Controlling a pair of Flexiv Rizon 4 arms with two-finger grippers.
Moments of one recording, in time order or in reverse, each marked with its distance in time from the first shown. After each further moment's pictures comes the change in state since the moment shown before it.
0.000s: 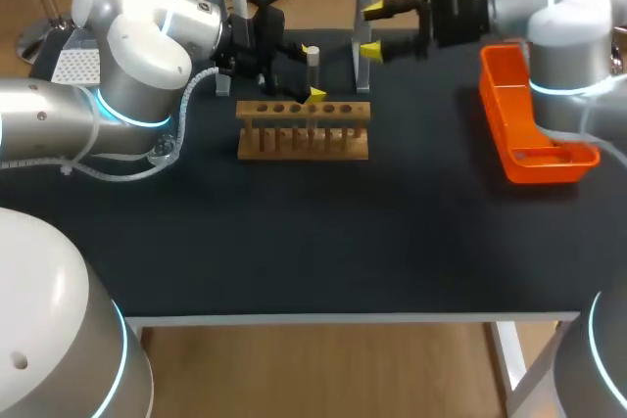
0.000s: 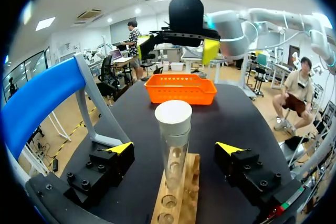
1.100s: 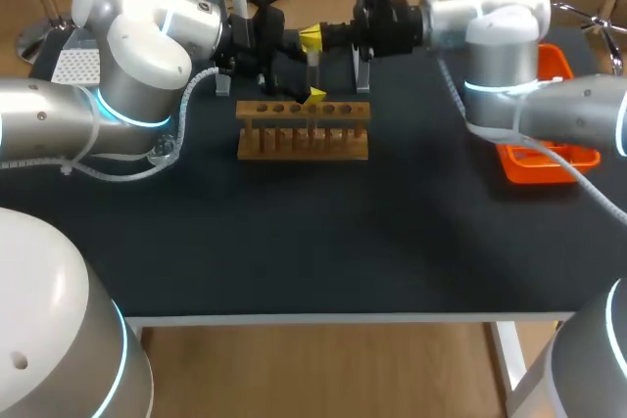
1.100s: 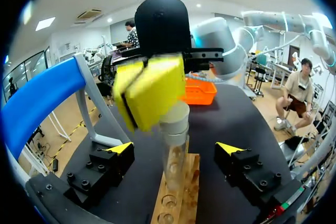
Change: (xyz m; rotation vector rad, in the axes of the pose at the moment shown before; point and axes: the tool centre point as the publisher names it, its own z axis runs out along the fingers) left arm 0.000 0.000 0.000 0.000 0.000 0.000; right arm 0.014 0.029 0.102 -0.249 0.225 0.152
